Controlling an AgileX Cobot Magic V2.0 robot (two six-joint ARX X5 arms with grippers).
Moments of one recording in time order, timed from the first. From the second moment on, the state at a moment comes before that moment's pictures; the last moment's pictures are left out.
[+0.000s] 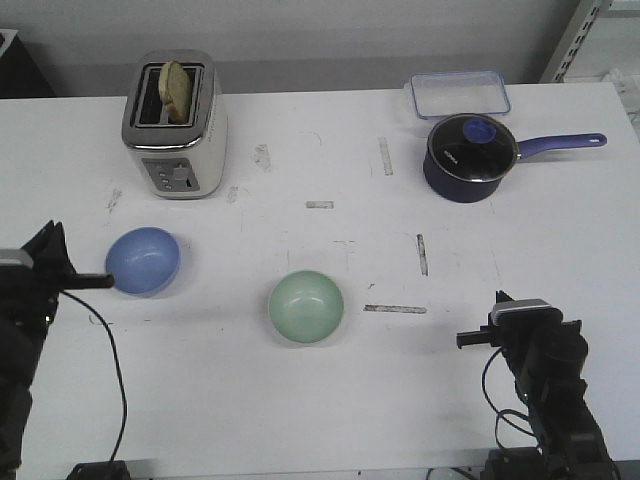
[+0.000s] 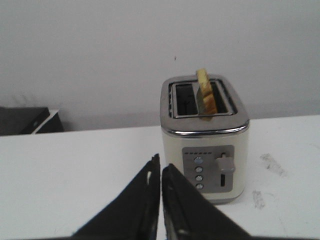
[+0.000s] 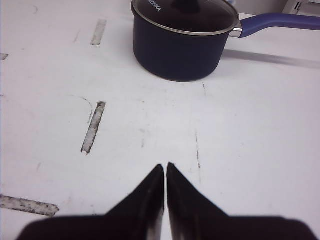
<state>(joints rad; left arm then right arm) 0.05 0.79 1.11 -0.31 -0.03 0.10 0.01 0.53 0.50 -0.40 0.03 -0.09</state>
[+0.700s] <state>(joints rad) 0.23 1.46 1.21 -0.62 0.07 0.01 0.01 0.53 0.50 -0.40 0.03 -0.09</state>
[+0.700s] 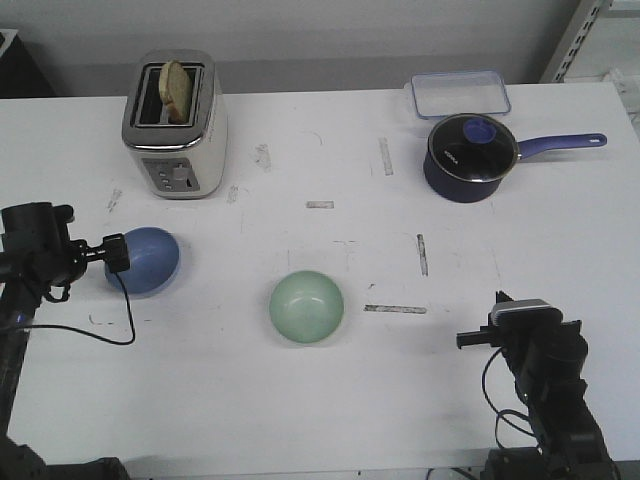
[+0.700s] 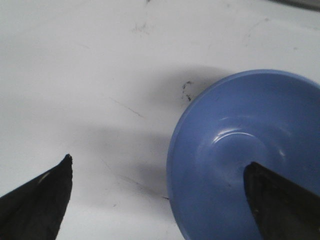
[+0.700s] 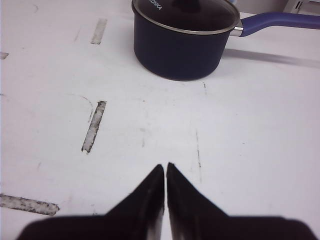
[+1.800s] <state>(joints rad) 0.22 1.62 1.30 -0.62 0.11 -0.10 0.01 0.53 0.50 -0.40 0.03 -0.09</state>
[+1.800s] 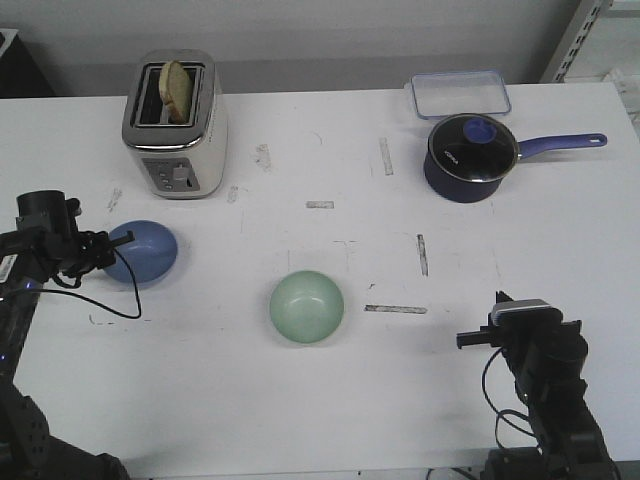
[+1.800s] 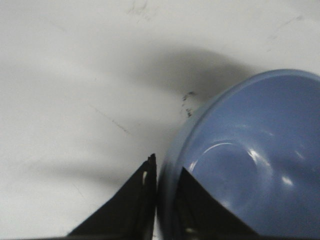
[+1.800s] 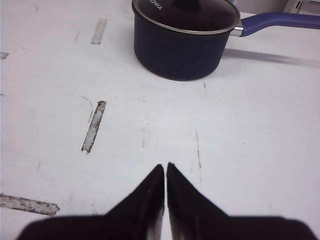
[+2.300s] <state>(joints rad) -0.13 1.37 1.49 -0.72 0.24 -0.21 0.01 0.53 0.50 -0.40 0.03 -0.09</state>
